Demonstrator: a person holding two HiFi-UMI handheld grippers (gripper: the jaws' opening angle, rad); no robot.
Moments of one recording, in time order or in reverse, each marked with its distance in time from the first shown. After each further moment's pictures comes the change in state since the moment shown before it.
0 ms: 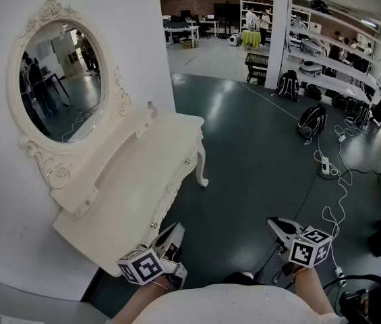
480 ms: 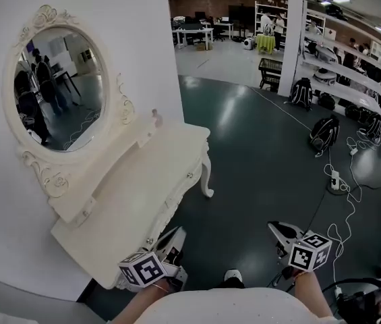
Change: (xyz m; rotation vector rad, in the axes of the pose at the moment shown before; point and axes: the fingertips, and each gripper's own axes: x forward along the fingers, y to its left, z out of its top) left arm 0.078 0.014 0.019 0.000 -0.030 0.051; right arm 0.054 -0.070 0.042 -0.014 0.023 0.051
